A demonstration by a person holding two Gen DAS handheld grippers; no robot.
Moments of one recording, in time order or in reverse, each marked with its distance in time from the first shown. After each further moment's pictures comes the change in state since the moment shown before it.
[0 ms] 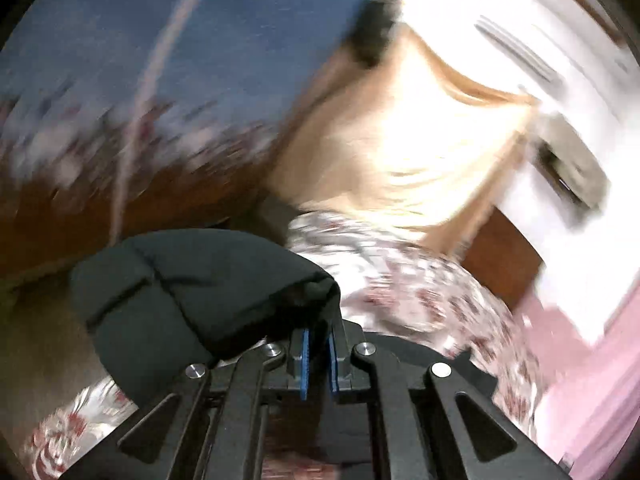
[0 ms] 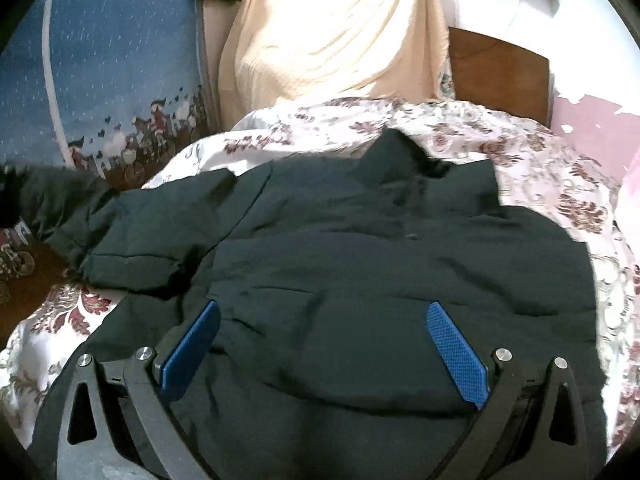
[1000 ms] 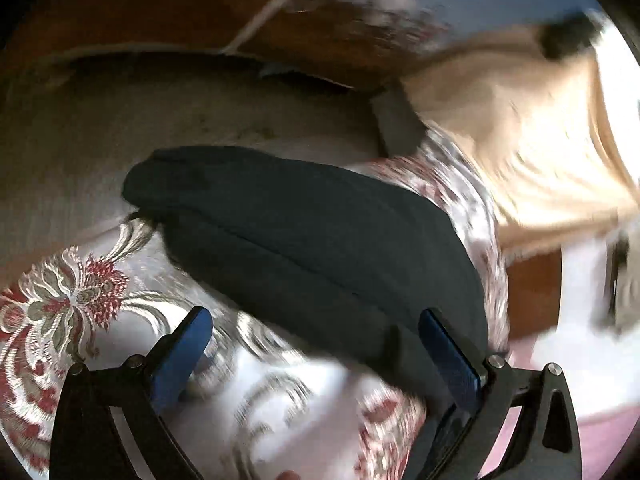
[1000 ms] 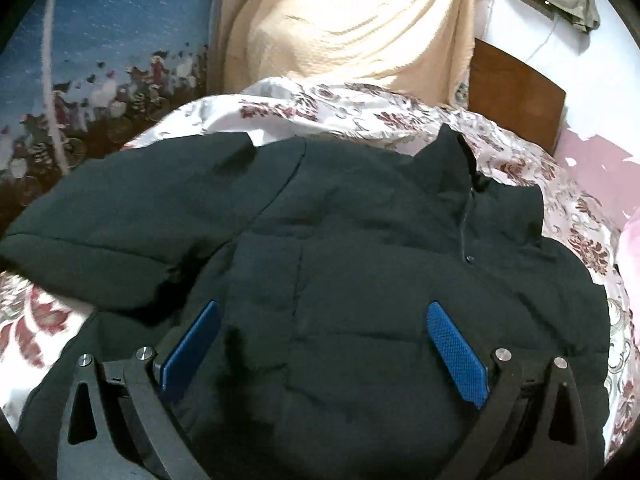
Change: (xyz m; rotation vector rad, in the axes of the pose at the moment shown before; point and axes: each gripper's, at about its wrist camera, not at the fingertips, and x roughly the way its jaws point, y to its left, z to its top) left arm 0.048 0.205 -0.114 -0.672 0.416 0.178; right arm 0.094 0.091 0.015 -0.143 0.063 -0.126
